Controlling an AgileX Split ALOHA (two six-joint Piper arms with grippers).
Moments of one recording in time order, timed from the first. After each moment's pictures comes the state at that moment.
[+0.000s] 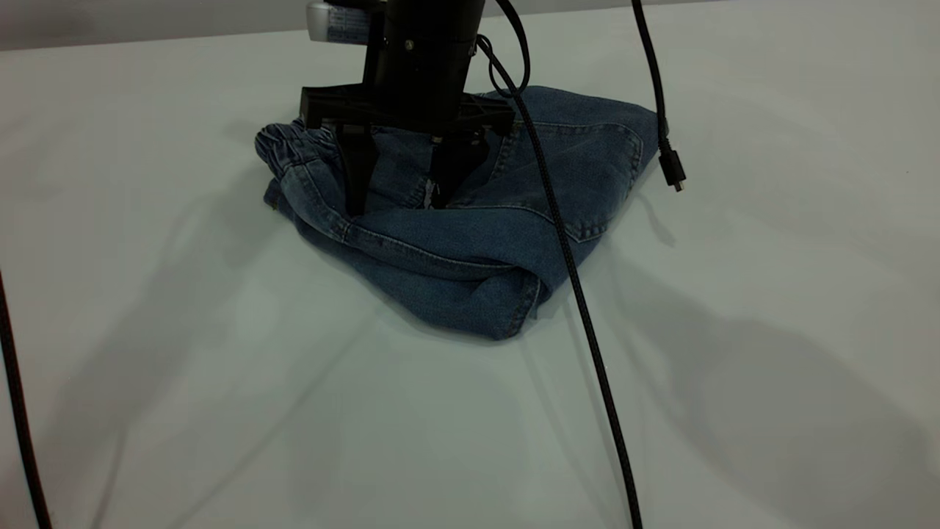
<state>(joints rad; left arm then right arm) -0.32 1.71 -1.38 1.74 0.02 -1.42 0.54 2.67 -2.28 0.38 1.22 0.15</state>
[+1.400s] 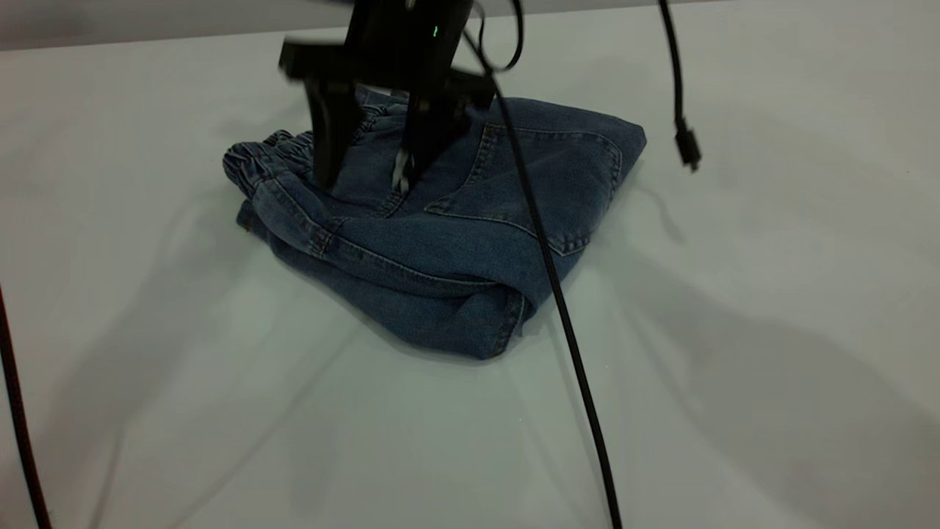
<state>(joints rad) -0.31 1.71 -1.38 1.74 0.02 -1.39 0.50 2.60 -2.26 0.53 1.22 -0.02</state>
